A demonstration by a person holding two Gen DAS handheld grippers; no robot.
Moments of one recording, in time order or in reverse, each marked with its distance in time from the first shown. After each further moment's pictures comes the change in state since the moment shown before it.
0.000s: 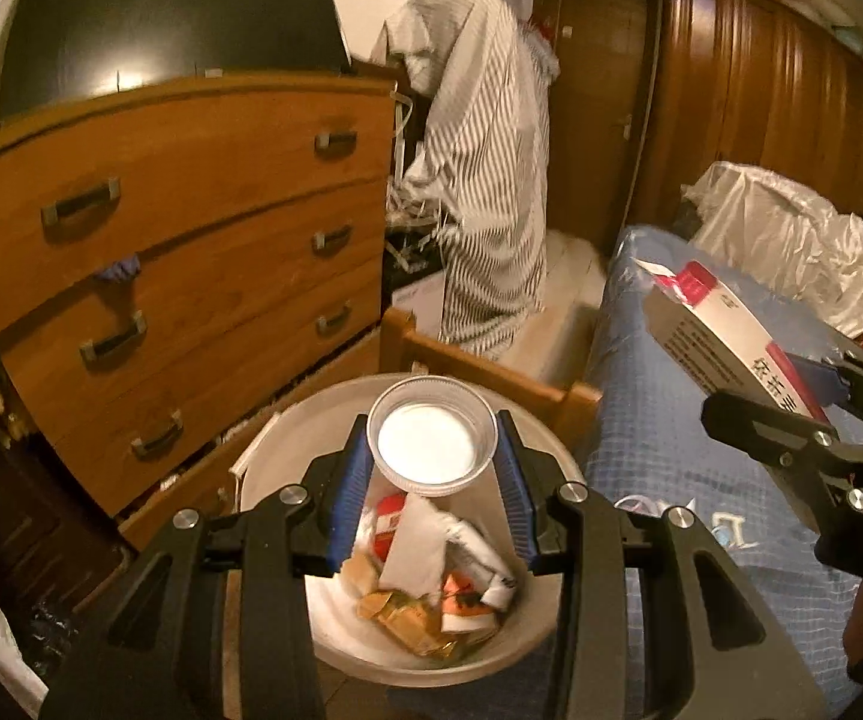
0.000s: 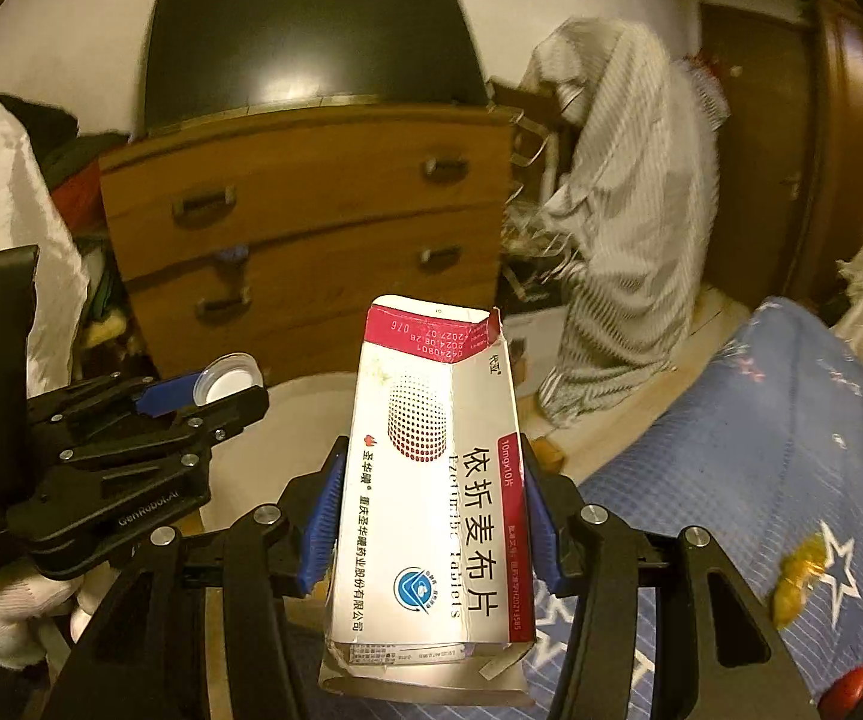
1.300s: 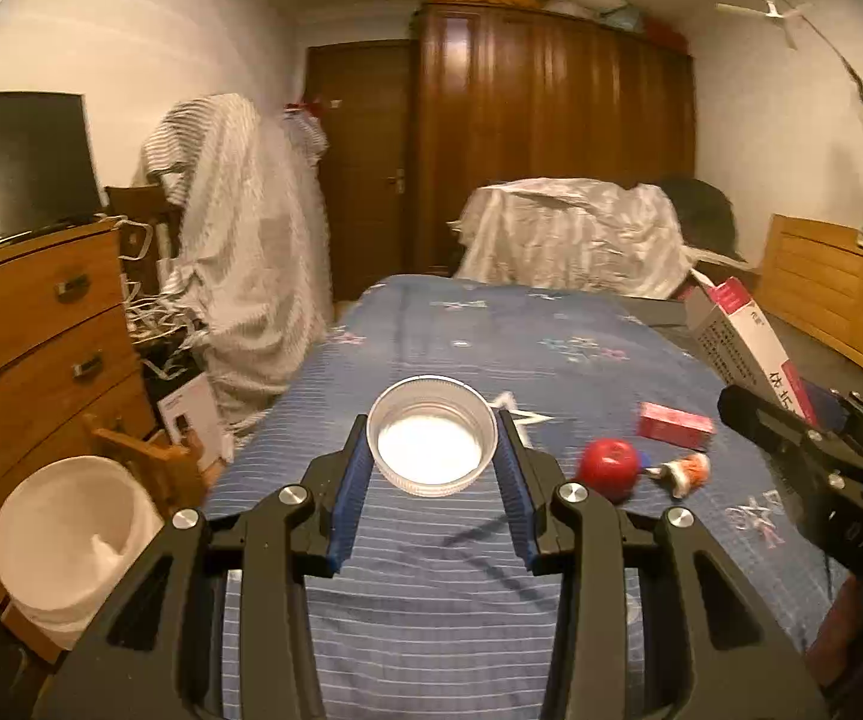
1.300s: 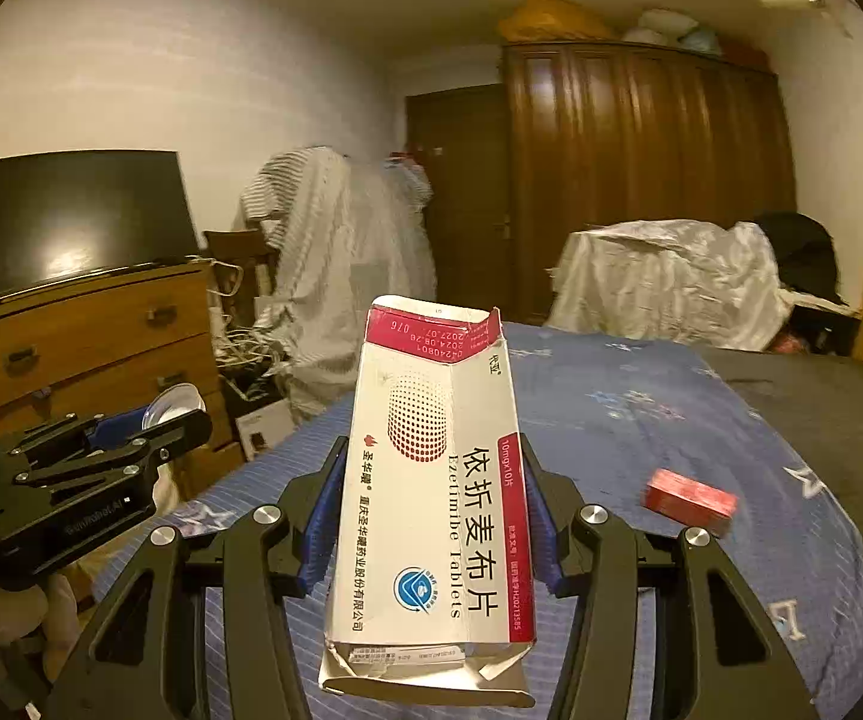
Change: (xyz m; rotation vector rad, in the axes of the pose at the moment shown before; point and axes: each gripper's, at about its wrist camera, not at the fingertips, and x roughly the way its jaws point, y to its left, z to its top) left arm -0.108 -0.286 -0.067 0.260 -0.227 -0.359; right arm -0.356 -0.198 -0.285 0.319 -0.402 -0.532
